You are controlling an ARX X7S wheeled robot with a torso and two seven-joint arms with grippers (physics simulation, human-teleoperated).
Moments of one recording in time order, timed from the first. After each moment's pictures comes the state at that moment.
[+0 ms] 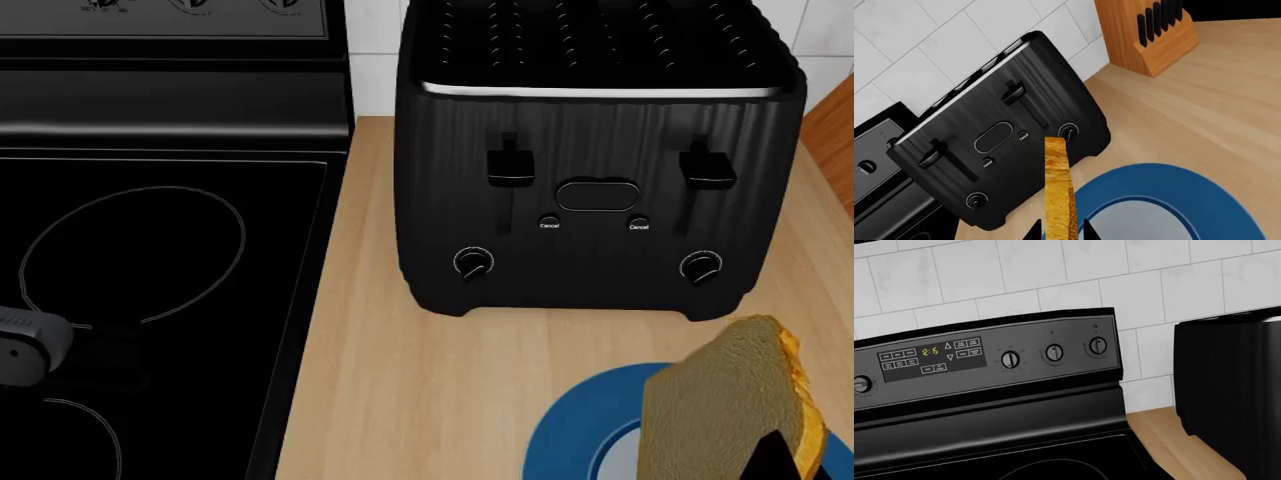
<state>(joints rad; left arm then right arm) -0.35 -0.42 0.18 0.39 -0.32 -0.46 -0.21 0.13 0.27 0.74 -0.92 1.80 1.05 1.14</state>
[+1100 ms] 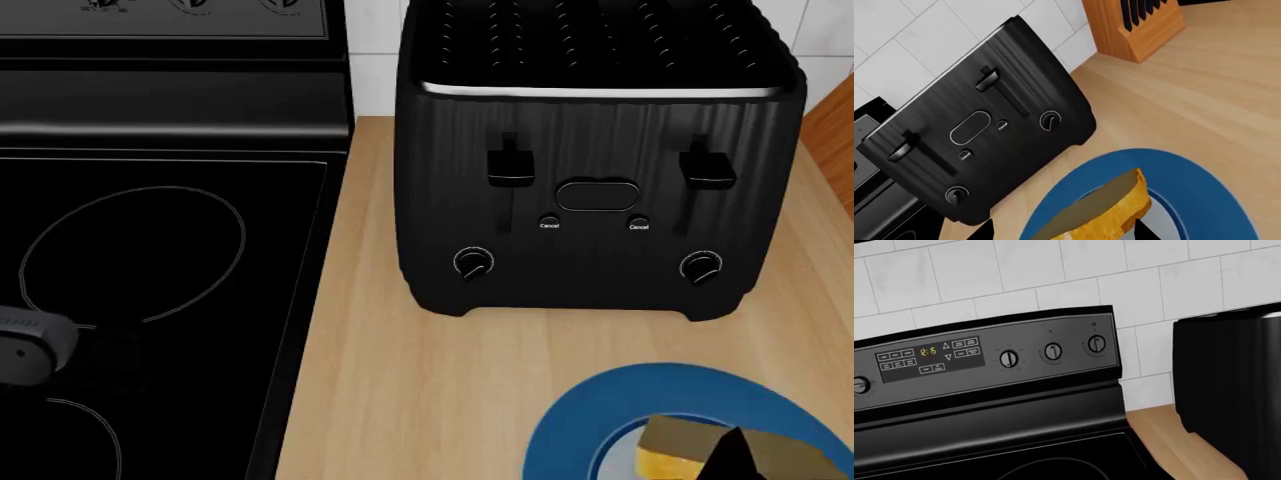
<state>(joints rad) -0.36 -0.43 0.19 0.39 -0.32 -0.46 -0.22 0.06 0.21 0.76 -0.90 1.64 1.06 0.96</state>
